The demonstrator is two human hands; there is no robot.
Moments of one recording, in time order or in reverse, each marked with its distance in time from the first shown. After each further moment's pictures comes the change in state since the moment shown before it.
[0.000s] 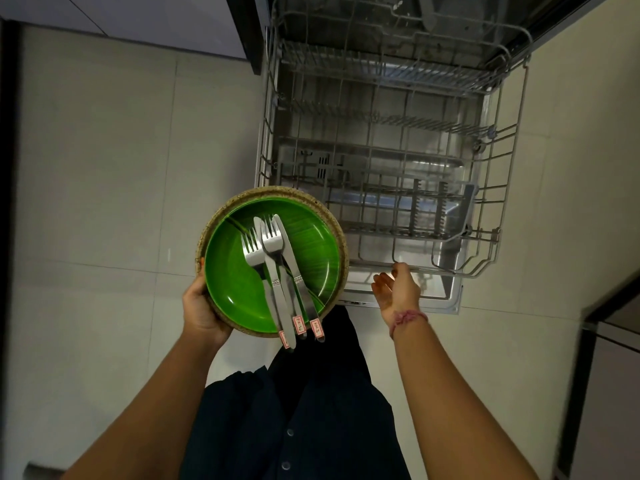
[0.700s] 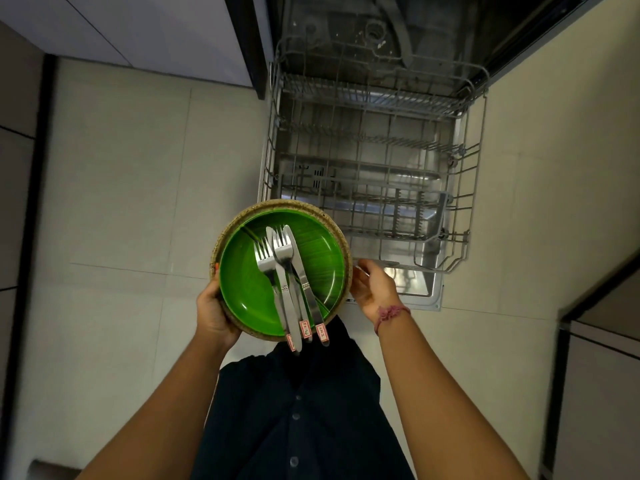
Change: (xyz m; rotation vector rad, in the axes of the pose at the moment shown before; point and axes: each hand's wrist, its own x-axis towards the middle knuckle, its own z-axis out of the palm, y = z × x) left_hand -0.070 0.010 0.013 0.034 -0.017 -0.008; right_hand -0.081 -0.008 -0.009 -0.038 -0.263 0.064
